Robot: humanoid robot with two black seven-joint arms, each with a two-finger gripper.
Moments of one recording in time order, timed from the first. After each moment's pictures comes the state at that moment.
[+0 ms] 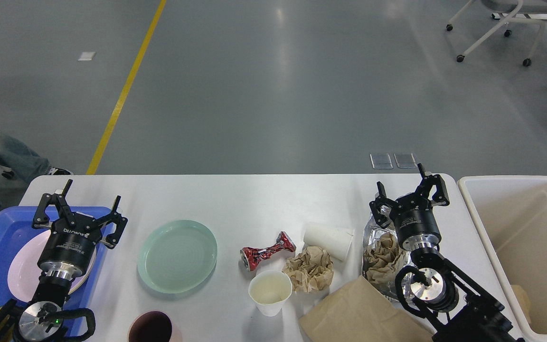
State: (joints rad) left arm -0.05 0.26 -1.32 -1.10 0.04 -0.39 -0.23; right arm 0.30 -0.08 1.05 0.87 -0.20 0.17 0.50
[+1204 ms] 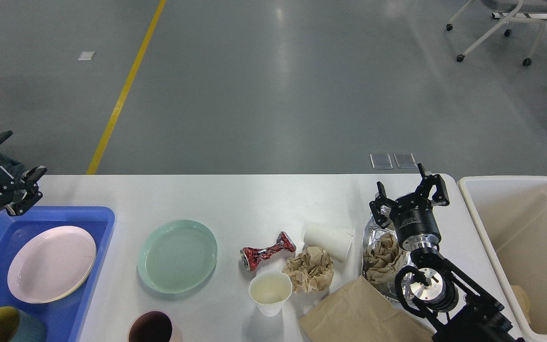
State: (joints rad) left arm -0.47 0.88 -0.72 -0.90 0.02 -0.43 -0.22; right arm 0.31 -0.08 1.05 0.87 -0.20 0.17 0.50
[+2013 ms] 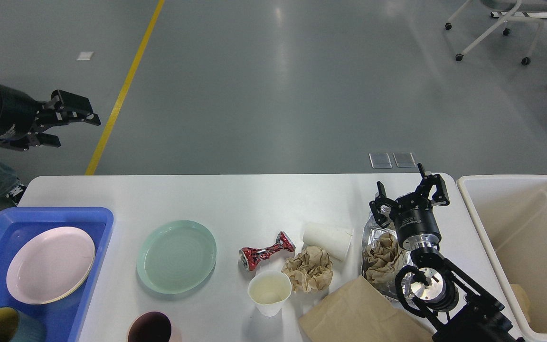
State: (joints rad) left arm -2.11 0.62 1.36 -1.18 0.03 -0.55 -0.22; right arm 0.31 -0.08 1.05 0.87 -0.20 0.17 0.50
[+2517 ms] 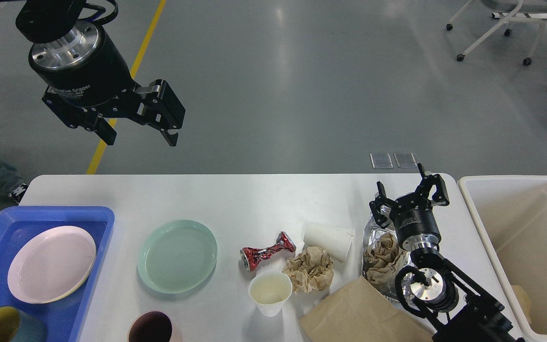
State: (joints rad) left arm -2.60 0.12 1.53 -1.40 -0.09 -0.96 -0.21; right arm 0.30 -0.08 1.05 0.87 -0.20 0.17 0.50
